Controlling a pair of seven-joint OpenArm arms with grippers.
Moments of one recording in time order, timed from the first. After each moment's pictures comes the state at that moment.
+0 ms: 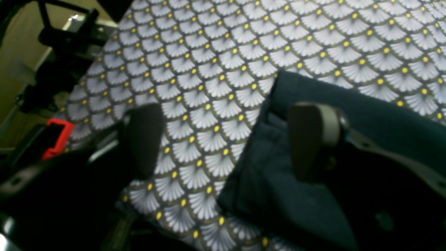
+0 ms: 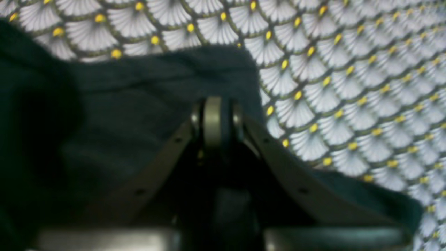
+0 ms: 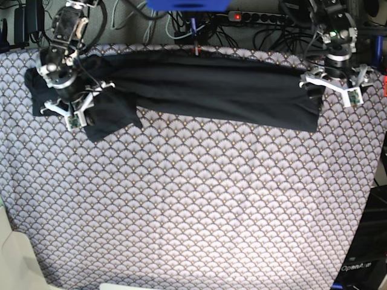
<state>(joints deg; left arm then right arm) 26.0 1.4 -29.4 104.7 -1.3 -10.4 17.2 -13.3 -2.0 27.6 93.3 -18.7 40.1 -14.7</state>
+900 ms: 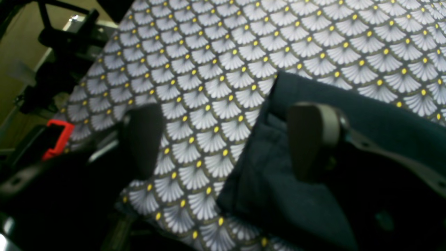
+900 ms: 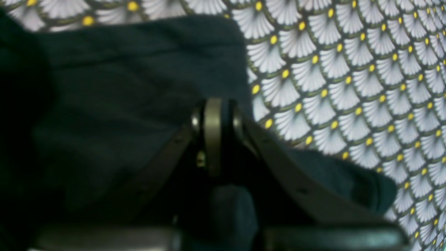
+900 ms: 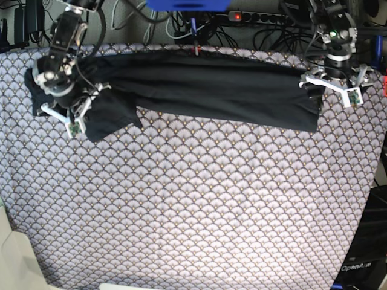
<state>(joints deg) 26.0 1.4 -29.4 104.7 -1.3 -10.4 17.2 -10.4 -2.0 27.3 96.2 -18.1 40.1 -32.6</state>
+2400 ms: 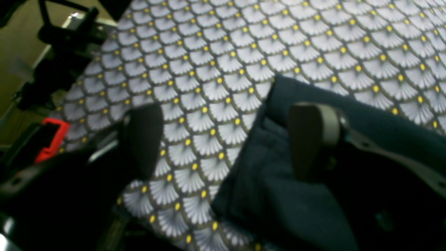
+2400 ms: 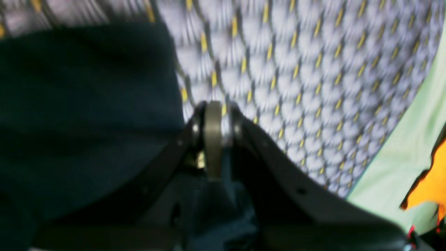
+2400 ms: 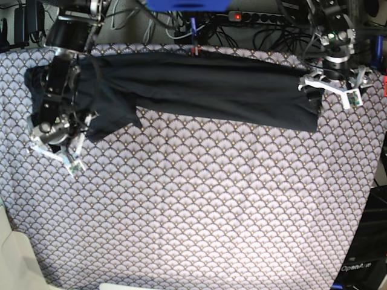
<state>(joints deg) 24.9 2.4 -29.3 104.7 -1.3 -10.4 17.2 5.0 3.7 16.7 97.2 -17.4 40.1 -69.2</state>
